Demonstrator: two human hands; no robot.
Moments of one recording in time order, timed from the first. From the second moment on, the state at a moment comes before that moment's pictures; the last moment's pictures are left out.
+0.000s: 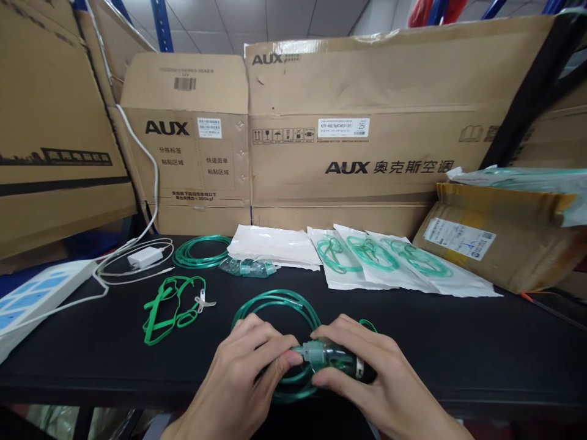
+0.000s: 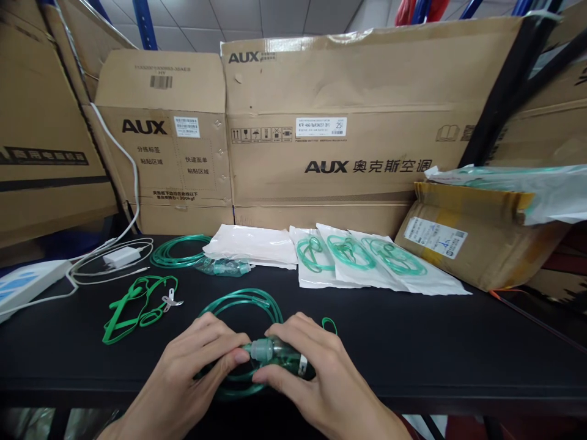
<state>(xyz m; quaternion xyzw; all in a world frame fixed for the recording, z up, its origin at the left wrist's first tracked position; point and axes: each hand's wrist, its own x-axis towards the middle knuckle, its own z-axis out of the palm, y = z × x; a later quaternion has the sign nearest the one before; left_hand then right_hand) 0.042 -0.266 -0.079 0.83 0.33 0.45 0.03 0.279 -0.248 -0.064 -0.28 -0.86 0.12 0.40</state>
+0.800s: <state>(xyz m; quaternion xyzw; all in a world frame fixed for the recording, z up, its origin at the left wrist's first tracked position) -0.004 -0.261 -0.057 0.78 0.48 0.41 0.05 0.275 -0.220 -0.027 -0.13 -0.92 -0.19 0.32</state>
